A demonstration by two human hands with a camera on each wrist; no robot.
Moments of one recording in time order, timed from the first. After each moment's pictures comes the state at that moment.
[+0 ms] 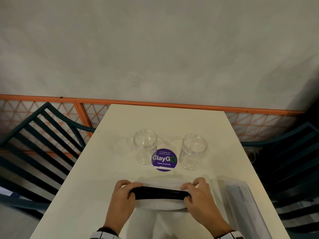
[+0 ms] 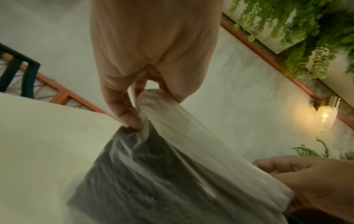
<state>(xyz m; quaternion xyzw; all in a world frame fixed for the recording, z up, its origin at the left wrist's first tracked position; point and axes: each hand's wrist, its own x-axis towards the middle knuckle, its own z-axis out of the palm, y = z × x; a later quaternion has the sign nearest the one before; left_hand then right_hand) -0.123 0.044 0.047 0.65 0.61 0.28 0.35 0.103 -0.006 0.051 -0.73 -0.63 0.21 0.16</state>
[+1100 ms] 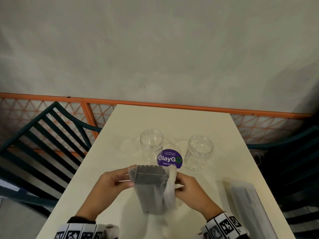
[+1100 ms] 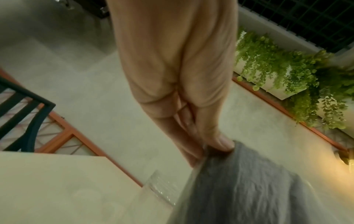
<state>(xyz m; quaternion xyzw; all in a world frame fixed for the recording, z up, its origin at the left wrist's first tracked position) -0.174 0.058 0.103 0.66 0.47 0.33 0.49 0.072 0.029 0.069 -0.60 -0.62 0.41 0.30</state>
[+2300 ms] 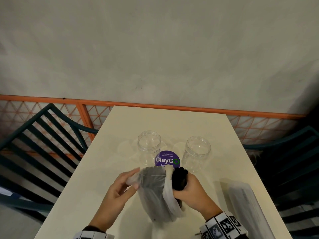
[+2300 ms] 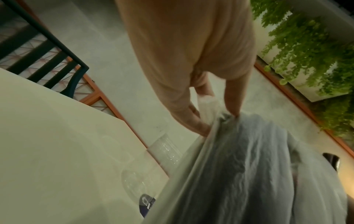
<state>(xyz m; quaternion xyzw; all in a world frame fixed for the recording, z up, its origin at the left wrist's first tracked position) -0.155 0.049 0.062 0.55 0.42 0.44 0.58 0.074 0.028 0.078 -0.56 -0.55 0.45 0.42</state>
